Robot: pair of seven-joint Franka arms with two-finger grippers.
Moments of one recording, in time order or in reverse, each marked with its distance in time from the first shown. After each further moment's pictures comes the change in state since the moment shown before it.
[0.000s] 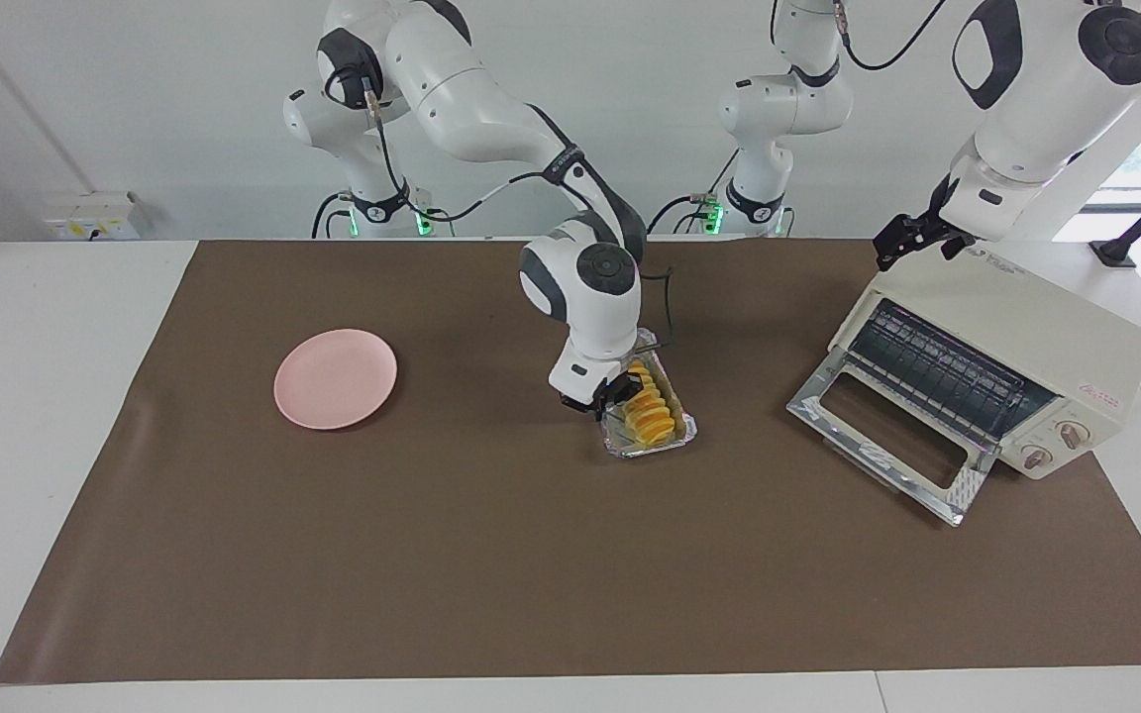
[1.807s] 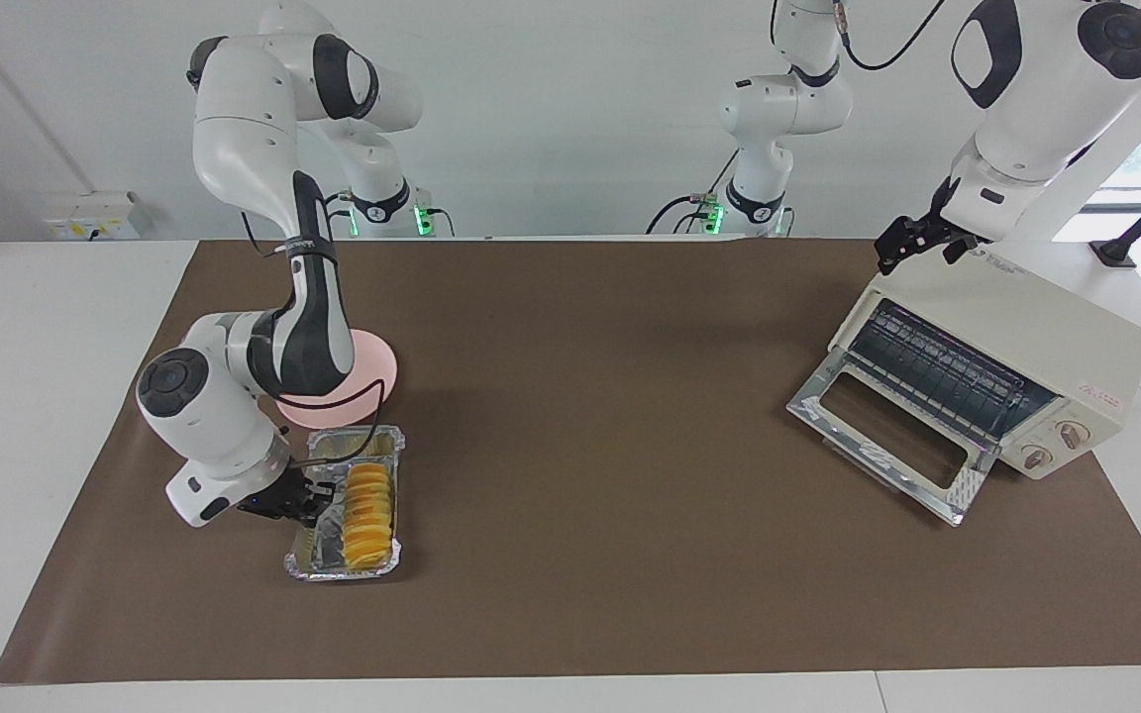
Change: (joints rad) left arm 0.000 0.000 -0.002 0.000 -0.001 0.026 0.000; right arm -0.630 0.026 -0.024 0.045 0.051 0.011 -0.553
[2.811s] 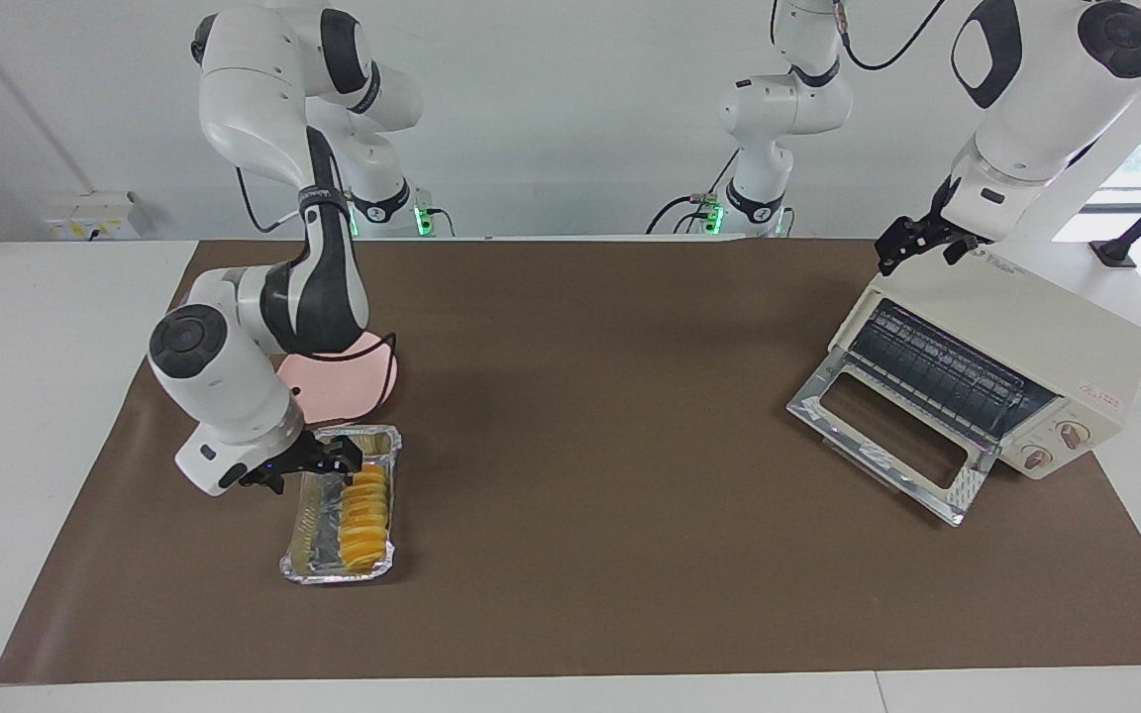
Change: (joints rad) left arm 0.000 0.000 0.000 0.000 0.000 0.005 0.000; right arm 0.076 -0.091 0.007 0.016 -0.101 -0.157 0.062
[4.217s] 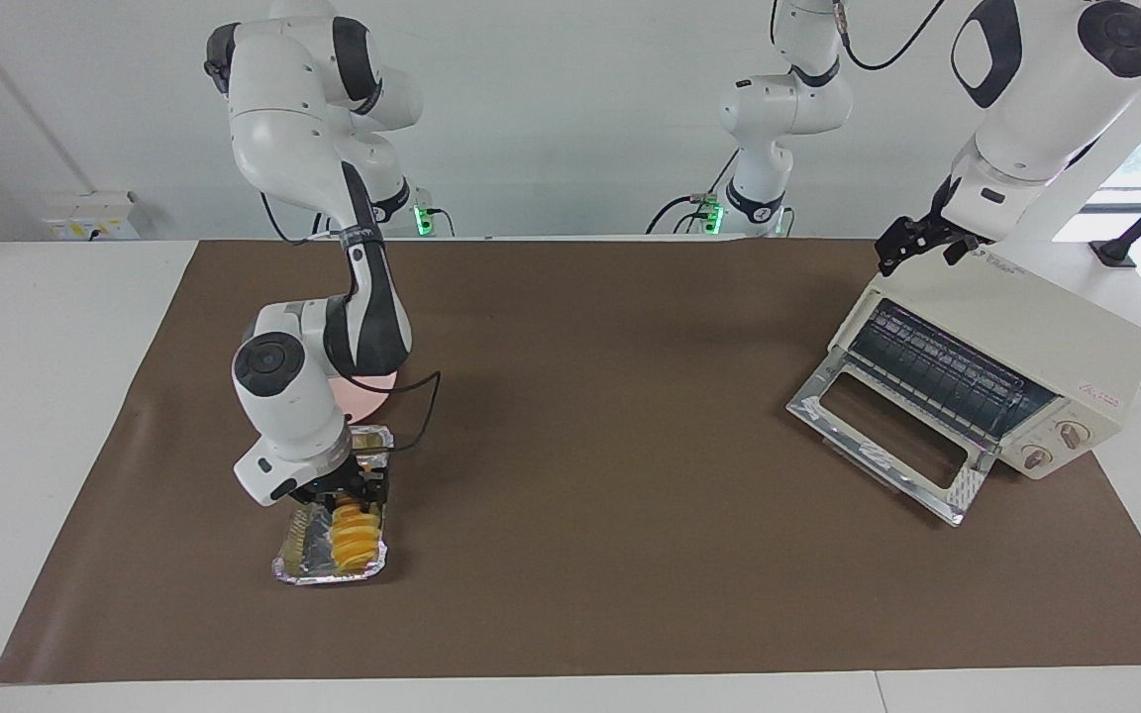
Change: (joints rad) left arm 0.000 0.000 0.000 0.000 0.000 0.003 0.001; right arm 0.019 0.028 0.001 -0.132 -0.022 0.225 0.139
